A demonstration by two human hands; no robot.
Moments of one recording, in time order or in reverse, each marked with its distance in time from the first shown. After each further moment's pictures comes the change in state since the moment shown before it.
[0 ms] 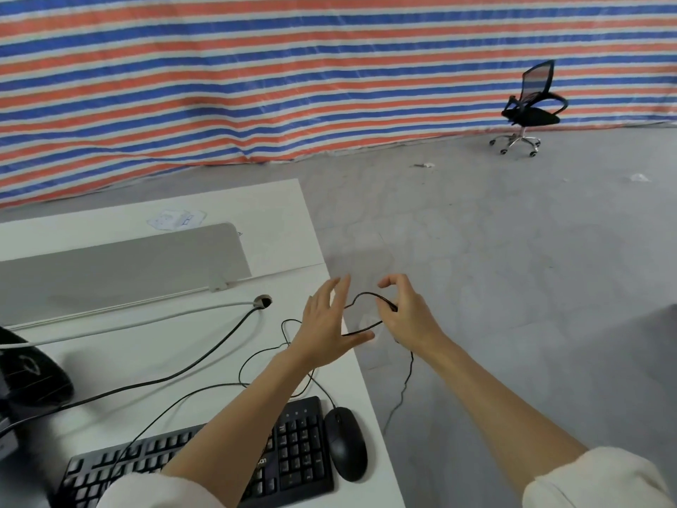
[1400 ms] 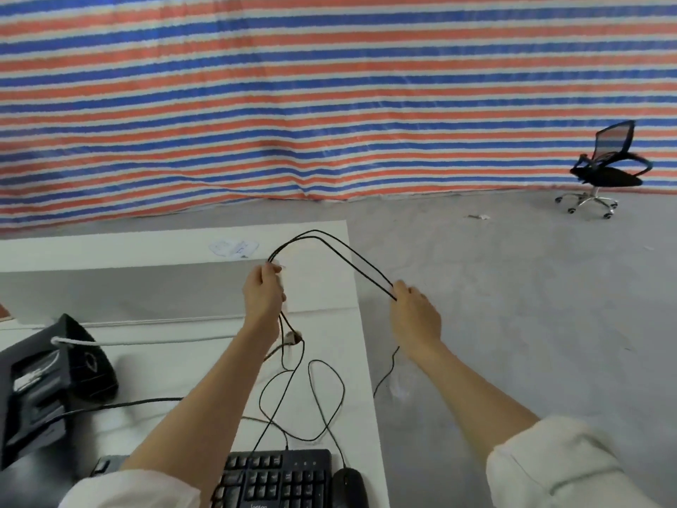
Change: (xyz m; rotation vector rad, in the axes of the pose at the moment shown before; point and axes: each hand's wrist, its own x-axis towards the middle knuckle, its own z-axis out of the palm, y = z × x) left_hand 0.028 -0.017 -0.117 -0.965 0.913 -0.537; right_hand 0.088 -0.021 0.005 -0.726 0.146 -0.155
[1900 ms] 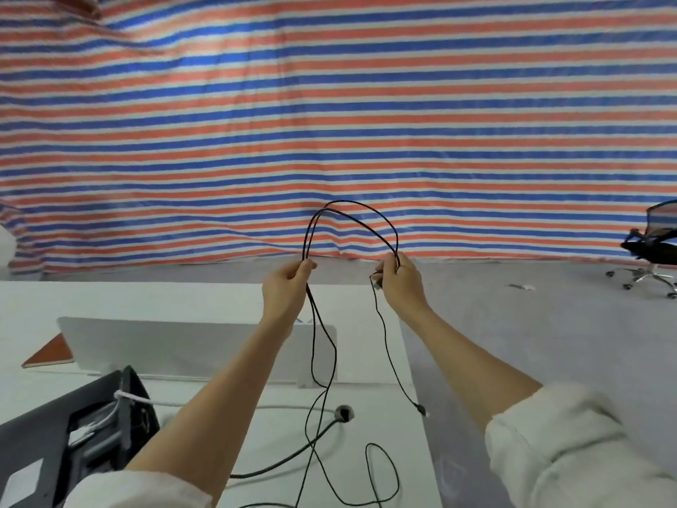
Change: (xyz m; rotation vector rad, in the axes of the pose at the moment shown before) left_hand 0.085 0.104 -0.065 0.203 -0.059 0.326; right_hand 0.109 -0.184 -0.054 0.959 0.102 -0.084
